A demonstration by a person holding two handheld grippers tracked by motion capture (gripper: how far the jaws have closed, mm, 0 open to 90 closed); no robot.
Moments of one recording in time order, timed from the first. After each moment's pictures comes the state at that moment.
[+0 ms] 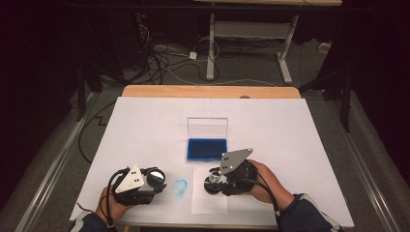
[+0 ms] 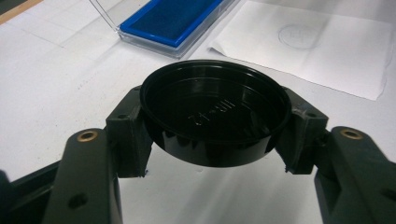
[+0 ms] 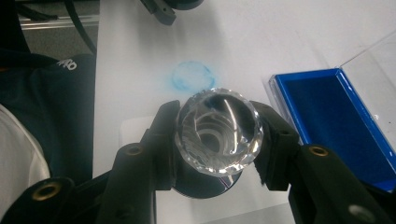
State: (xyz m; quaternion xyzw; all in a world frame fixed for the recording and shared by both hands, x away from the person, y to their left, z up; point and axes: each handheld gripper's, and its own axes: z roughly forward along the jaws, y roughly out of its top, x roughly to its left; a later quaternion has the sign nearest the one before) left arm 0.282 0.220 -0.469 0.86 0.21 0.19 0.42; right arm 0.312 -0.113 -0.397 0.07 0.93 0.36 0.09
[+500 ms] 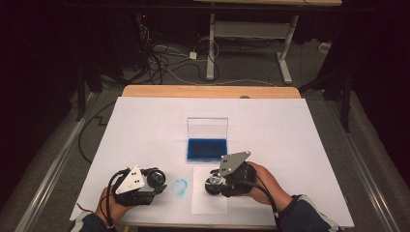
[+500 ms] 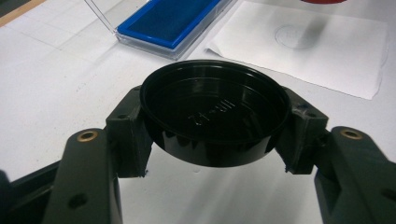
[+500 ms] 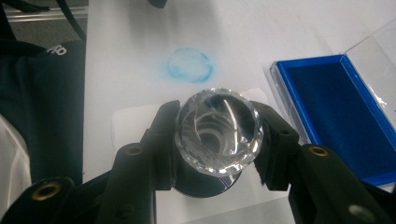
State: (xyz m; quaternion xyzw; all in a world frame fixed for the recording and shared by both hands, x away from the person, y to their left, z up) left arm 0.280 0.219 -0.467 0.86 0.21 0.19 0.42; right arm 0.313 -0.113 -0.409 0.08 0.93 0.35 0.10
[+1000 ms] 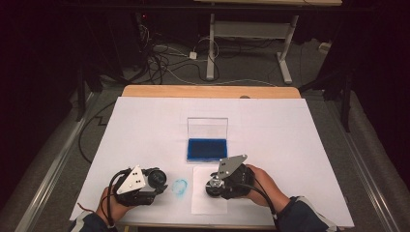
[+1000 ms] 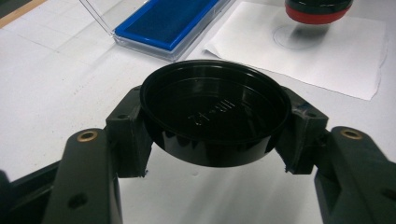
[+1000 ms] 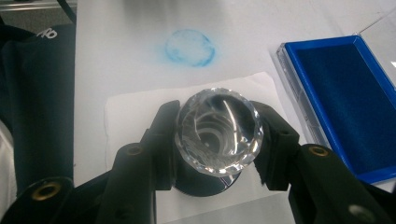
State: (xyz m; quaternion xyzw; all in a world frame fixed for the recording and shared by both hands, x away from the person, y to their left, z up) left arm 0.281 0.217 -0.467 0.86 0.20 0.19 0.42; right arm 0.314 -0.111 -0.423 0.08 0.94 0.33 0.09
